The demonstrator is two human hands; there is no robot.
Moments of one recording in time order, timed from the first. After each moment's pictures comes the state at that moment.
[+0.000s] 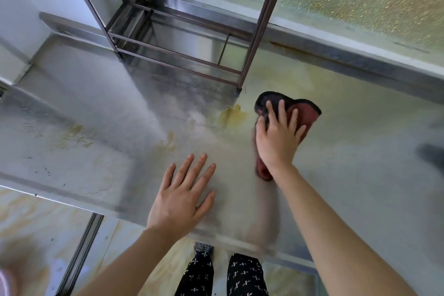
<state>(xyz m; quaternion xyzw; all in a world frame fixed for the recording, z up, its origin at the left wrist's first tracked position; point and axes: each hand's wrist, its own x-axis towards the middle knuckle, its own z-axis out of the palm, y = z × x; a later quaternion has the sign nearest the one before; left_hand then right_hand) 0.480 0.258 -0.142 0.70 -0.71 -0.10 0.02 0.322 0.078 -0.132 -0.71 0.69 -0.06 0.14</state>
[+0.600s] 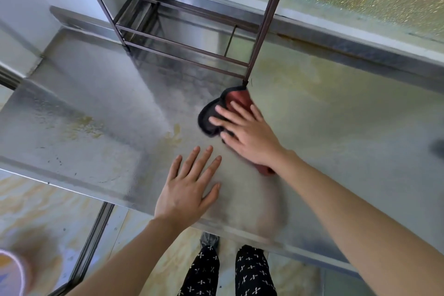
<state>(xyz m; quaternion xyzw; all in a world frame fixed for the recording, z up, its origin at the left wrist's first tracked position) 0.480 0.258 -0.141 0.70 -0.71 -0.10 0.02 0.348 0.086 -0.132 -0.93 0.33 0.02 0.14</state>
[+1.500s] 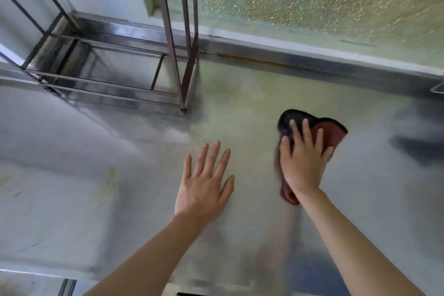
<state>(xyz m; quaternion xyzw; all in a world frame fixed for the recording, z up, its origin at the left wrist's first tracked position) 0.373 0.142 -0.147 0.69 -0.72 -0.09 0.02 0.177 0.049 -0.134 -0.66 0.75 -0.06 0.10</state>
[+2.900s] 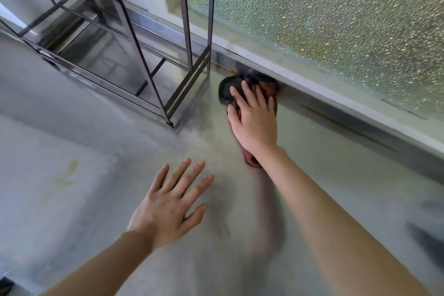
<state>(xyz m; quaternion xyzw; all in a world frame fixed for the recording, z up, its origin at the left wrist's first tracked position) 0.365 0.118 -0.138 0.70 -0.70 -0.12 -0.02 0.269 -0.111 -0.141 -0.88 0.46 -0.06 0.14</state>
